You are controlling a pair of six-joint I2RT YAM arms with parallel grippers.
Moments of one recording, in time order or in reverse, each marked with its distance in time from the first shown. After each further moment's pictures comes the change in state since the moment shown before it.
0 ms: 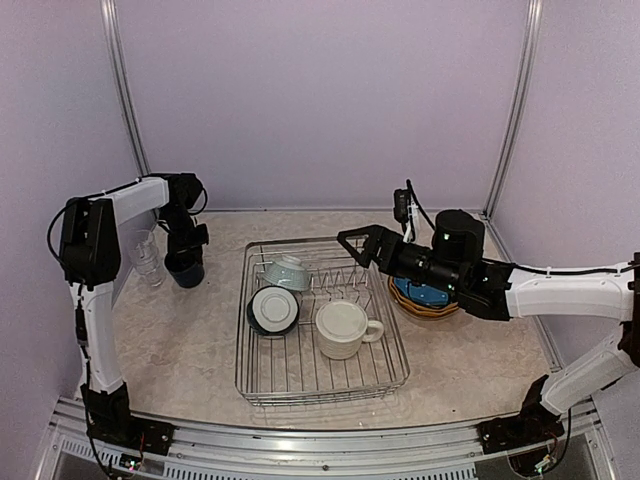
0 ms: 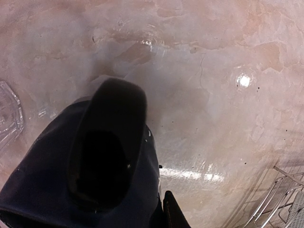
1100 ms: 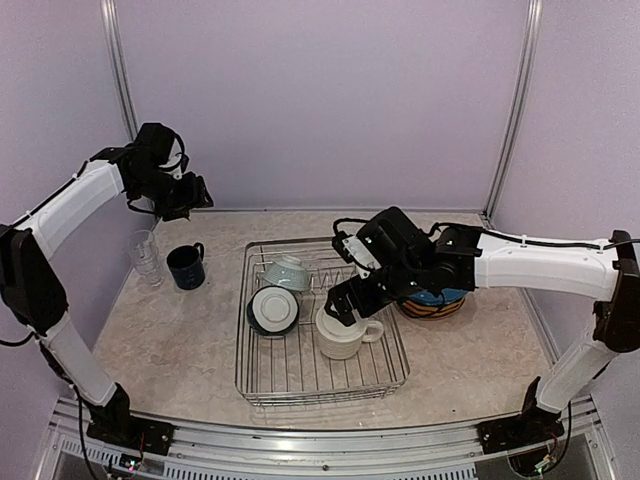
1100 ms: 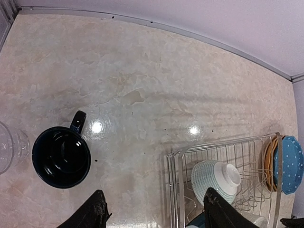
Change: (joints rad) left arm -0.076 -0.483 -0.172 0.227 0.075 0.035; right arm 0.155 0.210 0.448 -0.946 0.158 -0.394
